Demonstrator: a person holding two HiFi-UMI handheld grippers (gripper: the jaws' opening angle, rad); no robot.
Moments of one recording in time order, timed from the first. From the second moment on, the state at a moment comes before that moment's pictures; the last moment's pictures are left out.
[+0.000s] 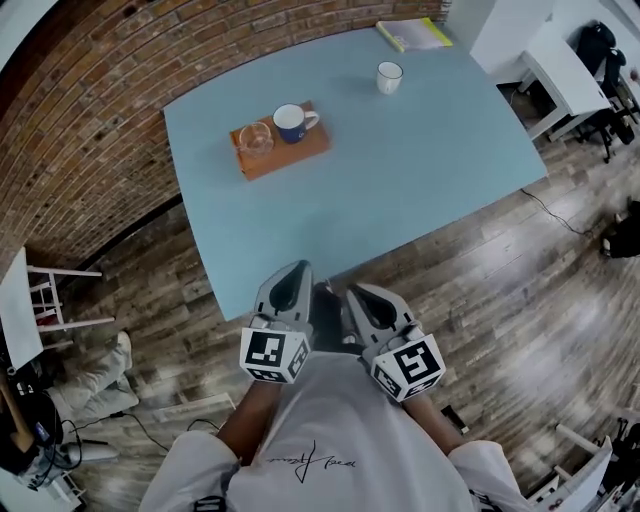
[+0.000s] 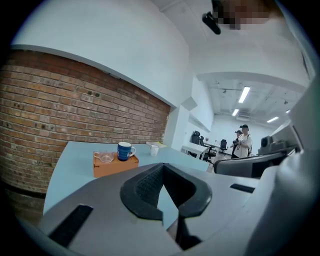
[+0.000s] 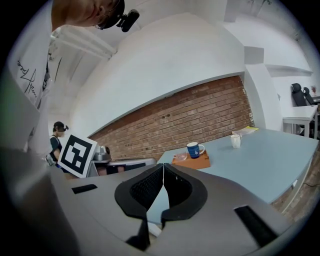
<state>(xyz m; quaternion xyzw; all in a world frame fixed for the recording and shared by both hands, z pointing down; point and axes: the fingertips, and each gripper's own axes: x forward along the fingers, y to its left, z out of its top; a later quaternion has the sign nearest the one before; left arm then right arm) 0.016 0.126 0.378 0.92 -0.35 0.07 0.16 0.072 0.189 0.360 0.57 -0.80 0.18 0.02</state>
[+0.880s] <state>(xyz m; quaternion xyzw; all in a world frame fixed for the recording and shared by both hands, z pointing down) 0.011 0.008 0.372 0.92 -0.37 0.06 0.13 0.070 0.026 0.358 0.43 -0.89 0.13 0.05</state>
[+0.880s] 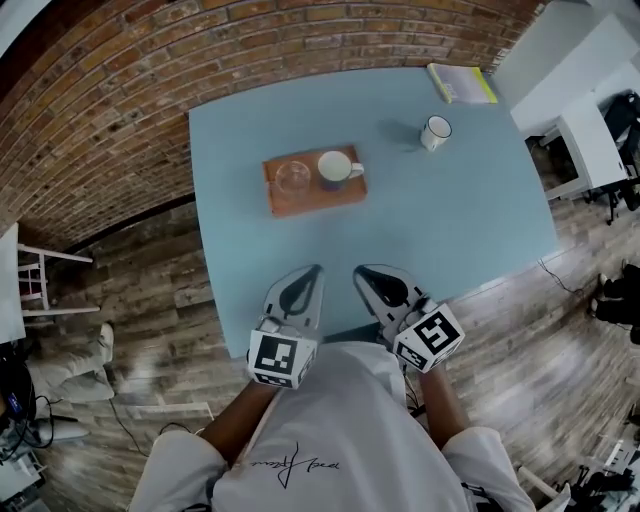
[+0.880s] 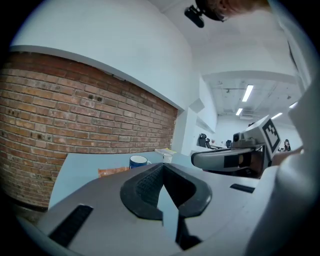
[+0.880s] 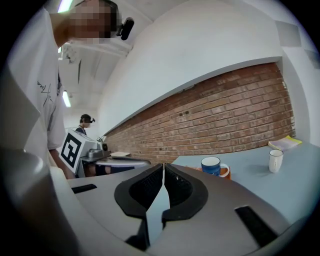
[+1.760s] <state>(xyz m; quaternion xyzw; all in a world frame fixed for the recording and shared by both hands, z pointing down) 0.042 -0.054 0.374 0.88 -0.45 0.06 0.14 0.110 -0.079 0.372 0.32 -0.93 0.07 0.14</state>
